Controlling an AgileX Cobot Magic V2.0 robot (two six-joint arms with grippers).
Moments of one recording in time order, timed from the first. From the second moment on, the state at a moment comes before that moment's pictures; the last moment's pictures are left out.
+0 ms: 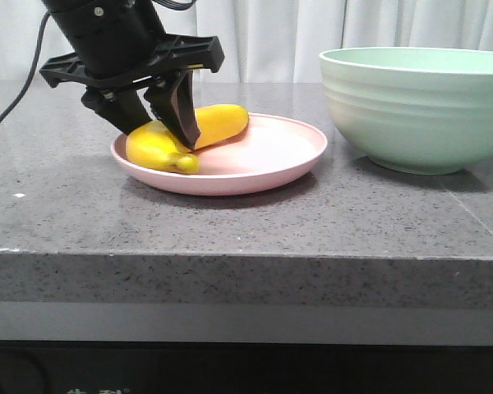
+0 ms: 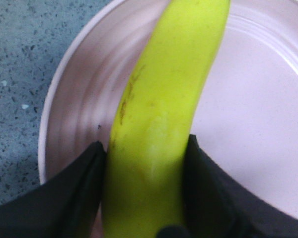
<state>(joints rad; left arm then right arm) -0.54 1.74 -1.36 -0.09 0.71 -0.17 0.02 0.35 -0.41 0.14 0.28 -0.09</state>
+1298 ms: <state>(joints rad) -0.79 1.42 -1.36 0.02 0.84 0.21 0.43 0.81 -0.90 0.30 0.60 -0.37</state>
